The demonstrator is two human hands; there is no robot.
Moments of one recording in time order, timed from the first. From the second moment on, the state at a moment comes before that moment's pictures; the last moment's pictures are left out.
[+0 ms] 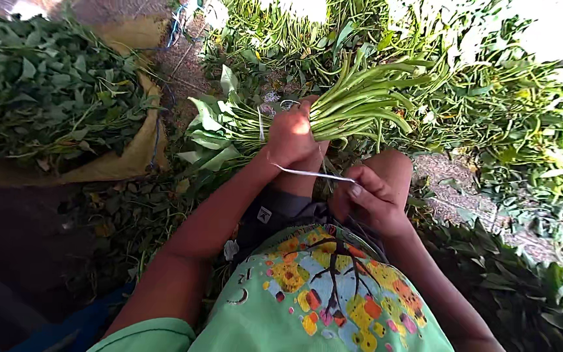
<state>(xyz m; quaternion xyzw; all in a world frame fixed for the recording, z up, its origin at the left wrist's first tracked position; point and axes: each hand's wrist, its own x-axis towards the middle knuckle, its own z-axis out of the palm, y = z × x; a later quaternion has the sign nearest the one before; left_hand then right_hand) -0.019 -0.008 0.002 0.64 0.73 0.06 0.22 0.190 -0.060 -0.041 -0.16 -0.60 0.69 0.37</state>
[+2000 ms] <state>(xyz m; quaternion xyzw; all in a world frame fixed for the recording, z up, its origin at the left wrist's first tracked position) -0.097 -0.047 -0.013 0.45 0.67 0.52 0.28 0.146 0.158 -0.038 -0.48 -0.46 0.69 0.28</state>
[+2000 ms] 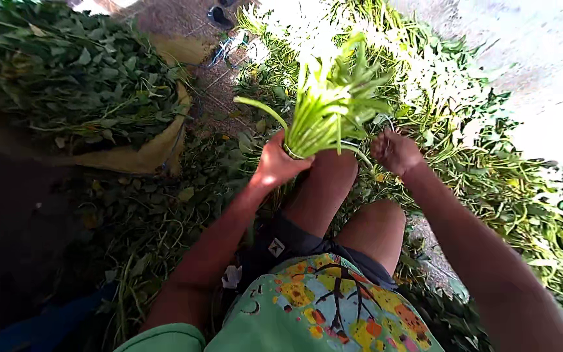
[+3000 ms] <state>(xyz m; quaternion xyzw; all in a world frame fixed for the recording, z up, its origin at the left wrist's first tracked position) -0.058 -0.058 0.020 0.75 0.53 0.39 0.03 0.125 0.165 0.116 -0.33 -0.68 0.64 0.13</state>
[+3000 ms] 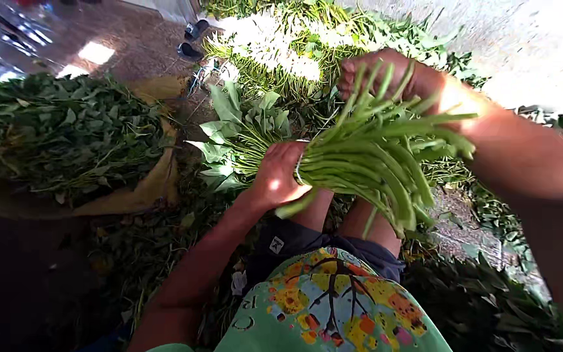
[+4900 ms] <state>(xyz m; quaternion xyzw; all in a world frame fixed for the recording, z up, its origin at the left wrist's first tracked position) -0.016 -0.027 -0.014 0.54 0.58 0.05 0.61 0.152 -0.059 -0.011 -0.39 -0.85 0.36 0.05</state>
